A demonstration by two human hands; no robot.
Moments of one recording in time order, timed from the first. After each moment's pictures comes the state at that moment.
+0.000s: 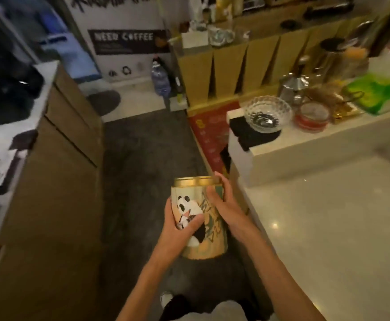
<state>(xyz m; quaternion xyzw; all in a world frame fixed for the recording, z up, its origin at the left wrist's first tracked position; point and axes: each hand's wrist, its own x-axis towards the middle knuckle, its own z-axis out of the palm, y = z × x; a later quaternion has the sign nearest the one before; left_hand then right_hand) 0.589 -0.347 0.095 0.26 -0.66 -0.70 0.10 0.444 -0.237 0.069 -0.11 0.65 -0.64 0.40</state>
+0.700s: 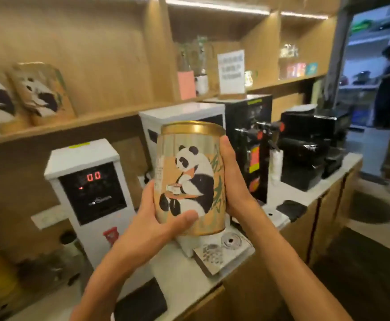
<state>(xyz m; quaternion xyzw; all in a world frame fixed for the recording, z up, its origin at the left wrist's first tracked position) 1.000 -0.710 0.363 0.55 -0.57 -0.34 0.51 0.855 -0.842 0.372 -0.54 0.20 -0.53 0.62</state>
